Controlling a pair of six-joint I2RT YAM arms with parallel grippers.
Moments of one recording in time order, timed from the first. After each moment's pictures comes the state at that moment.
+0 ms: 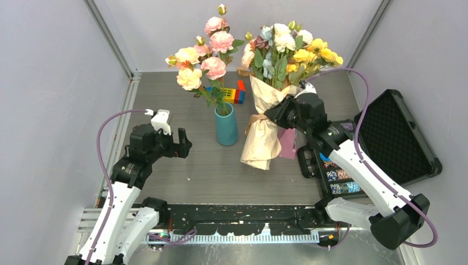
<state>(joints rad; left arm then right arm) -0.23 0.69 0.79 -0.62 0.13 -0.13 0.53 1.11 1.11 -0.40 0.04 0.80</state>
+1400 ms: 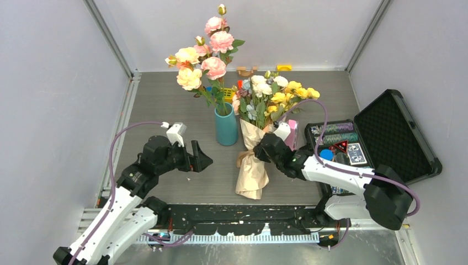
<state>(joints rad) -0.49 0.62 0.67 -0.58 0.26 -0.51 0.87 1.23 0.64 -0.10 0.42 0.95</state>
